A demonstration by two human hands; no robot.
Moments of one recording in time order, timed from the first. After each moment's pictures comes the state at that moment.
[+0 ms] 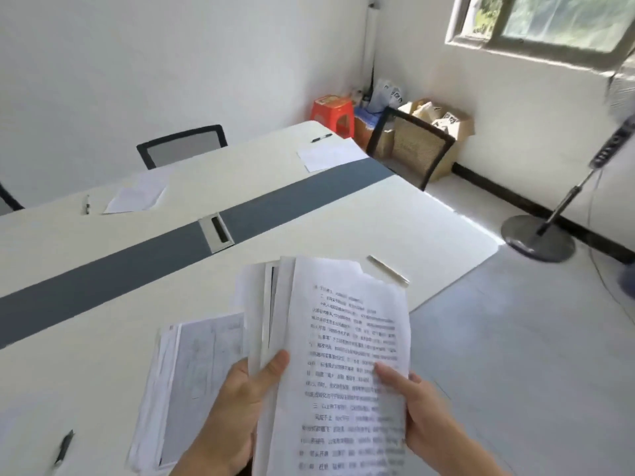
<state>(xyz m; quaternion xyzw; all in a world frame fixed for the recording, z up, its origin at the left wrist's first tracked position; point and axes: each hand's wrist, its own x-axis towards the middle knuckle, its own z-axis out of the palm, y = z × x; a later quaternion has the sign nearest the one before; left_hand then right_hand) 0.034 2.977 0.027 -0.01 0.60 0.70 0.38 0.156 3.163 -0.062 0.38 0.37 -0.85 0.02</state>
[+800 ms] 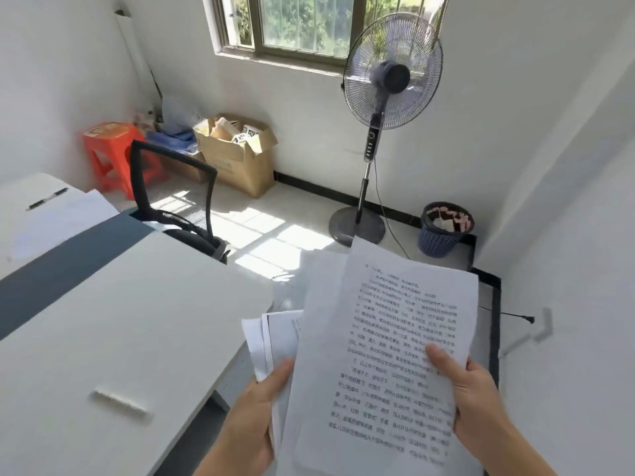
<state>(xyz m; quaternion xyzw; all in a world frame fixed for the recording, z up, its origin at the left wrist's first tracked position) 0.163 3.496 -0.040 0.04 0.49 0.59 0.64 0.394 3.612 -0.040 0.53 0.27 -0.71 -0.38</state>
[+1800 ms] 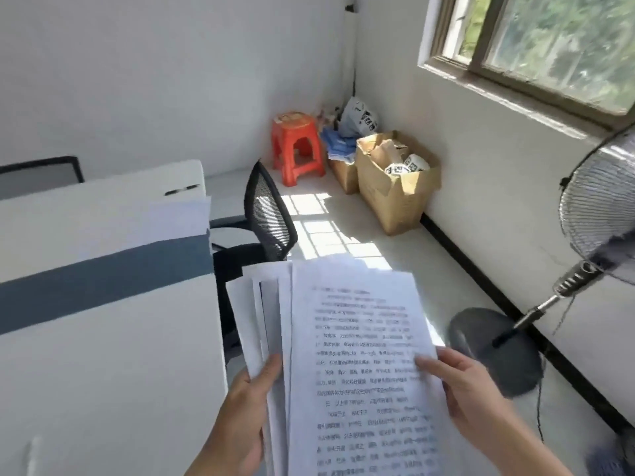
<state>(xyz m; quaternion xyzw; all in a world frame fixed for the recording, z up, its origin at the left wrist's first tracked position) 0.016 3.913 -0.002 -0.14 0.60 0.73 0.28 0.105 4.162 -0.033 0.37 0.46 -0.81 0.00</state>
